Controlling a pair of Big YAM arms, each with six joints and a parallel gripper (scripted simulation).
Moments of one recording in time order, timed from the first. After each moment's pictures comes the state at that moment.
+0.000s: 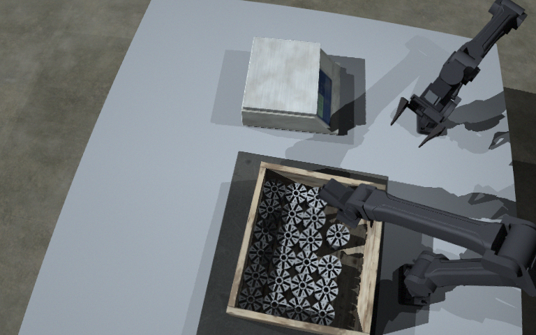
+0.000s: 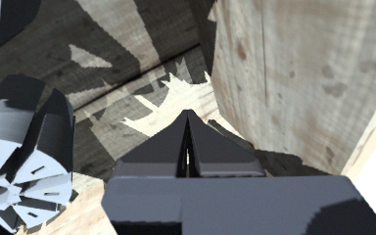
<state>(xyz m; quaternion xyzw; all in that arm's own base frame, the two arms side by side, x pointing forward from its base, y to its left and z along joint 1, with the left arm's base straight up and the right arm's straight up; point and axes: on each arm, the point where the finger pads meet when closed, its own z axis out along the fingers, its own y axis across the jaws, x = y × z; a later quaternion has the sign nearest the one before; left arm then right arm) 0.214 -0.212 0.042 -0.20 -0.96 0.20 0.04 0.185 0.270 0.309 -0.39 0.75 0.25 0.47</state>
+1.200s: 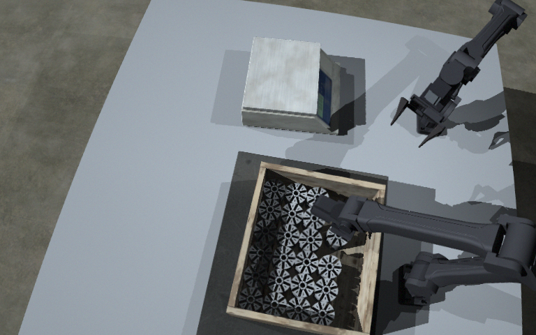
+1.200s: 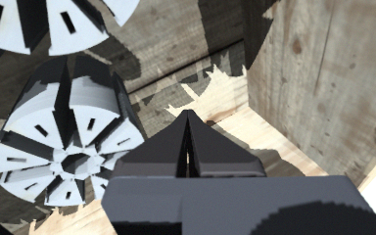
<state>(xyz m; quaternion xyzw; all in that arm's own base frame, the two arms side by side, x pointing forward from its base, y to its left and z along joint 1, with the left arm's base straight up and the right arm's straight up) 0.228 -0.174 0.041 -0.18 -0.96 0.20 0.05 0.185 0.270 0.309 -0.39 0.75 0.25 0.47</state>
